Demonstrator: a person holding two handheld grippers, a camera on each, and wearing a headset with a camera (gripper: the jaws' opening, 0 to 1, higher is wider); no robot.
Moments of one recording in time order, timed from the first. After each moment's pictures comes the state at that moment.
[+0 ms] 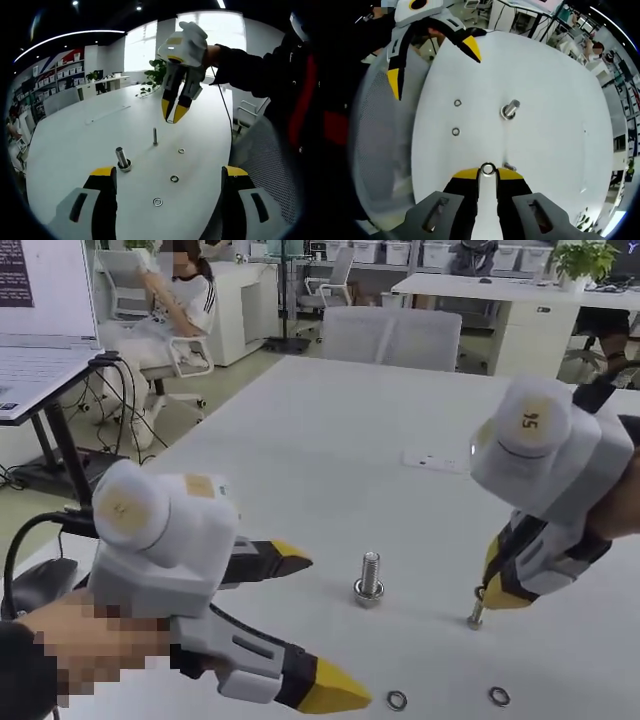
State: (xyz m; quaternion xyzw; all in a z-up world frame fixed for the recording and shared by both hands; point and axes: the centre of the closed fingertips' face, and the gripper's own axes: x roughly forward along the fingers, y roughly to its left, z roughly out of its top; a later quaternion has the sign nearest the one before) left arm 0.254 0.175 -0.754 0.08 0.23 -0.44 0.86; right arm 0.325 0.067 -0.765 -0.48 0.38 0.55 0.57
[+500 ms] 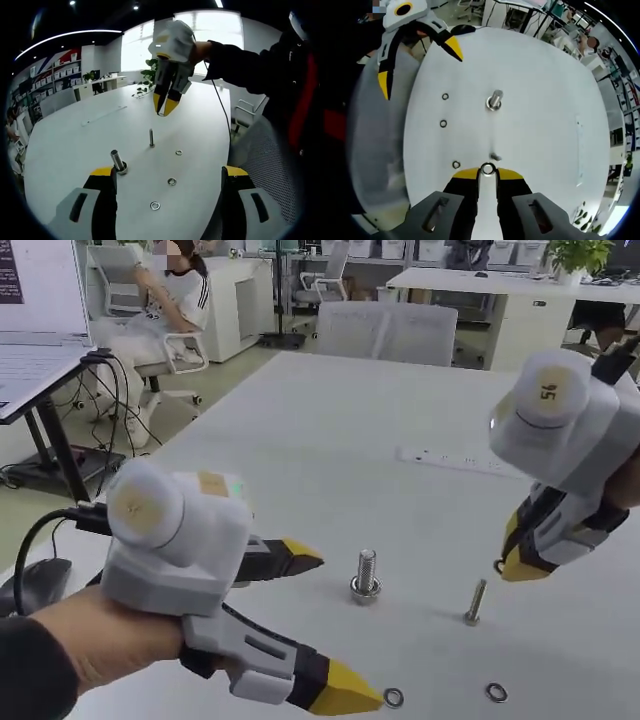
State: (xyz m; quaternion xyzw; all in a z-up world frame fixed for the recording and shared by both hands) left arm 0.256 0.165 -0.757 0.08 0.23 -0.45 0.86; right arm 0.352 0.052 -0.763 -0.49 0.39 0.53 0.58
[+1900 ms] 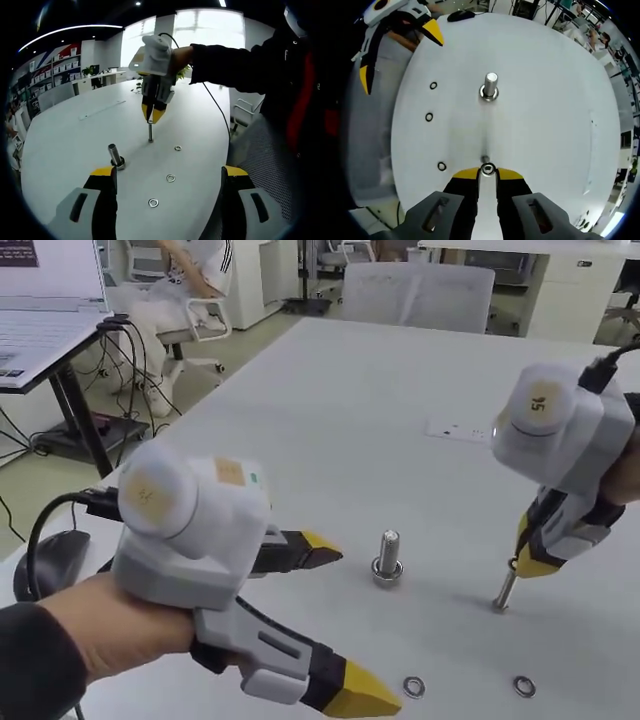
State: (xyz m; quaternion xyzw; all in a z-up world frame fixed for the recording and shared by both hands) left arm 0.253 0.163 -0.767 0.08 0.25 -0.45 0.85; right arm 0.373 0.057 -0.808 -0.49 0.42 0.54 0.53
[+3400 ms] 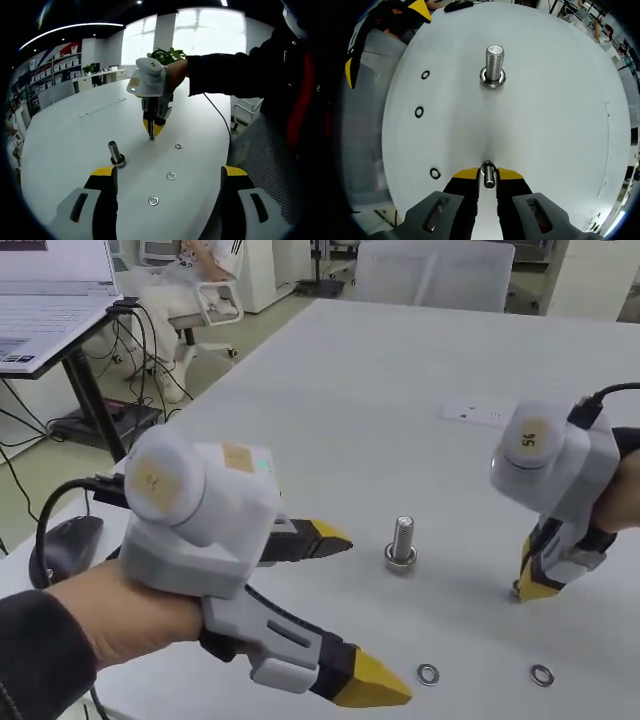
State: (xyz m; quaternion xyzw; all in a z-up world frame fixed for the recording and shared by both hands) left arm 0.253 0.164 -0.770 0.08 0.26 -0.45 0.85; right arm 0.371 0.055 -0.859 -0.48 0.45 0.55 0.52
